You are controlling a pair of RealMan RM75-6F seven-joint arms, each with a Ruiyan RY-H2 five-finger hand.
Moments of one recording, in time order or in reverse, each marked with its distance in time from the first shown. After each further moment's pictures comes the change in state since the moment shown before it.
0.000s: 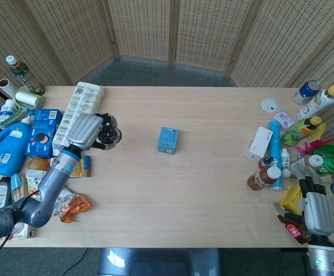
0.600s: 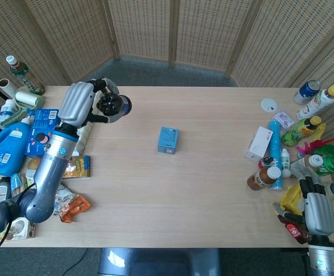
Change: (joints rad) left arm -0.060 0.109 -0.218 -0.210 -0.204 0.077 0.035; right arm -0.002 -0.007 -0.005 0.041 -0.014 0.014 0.062
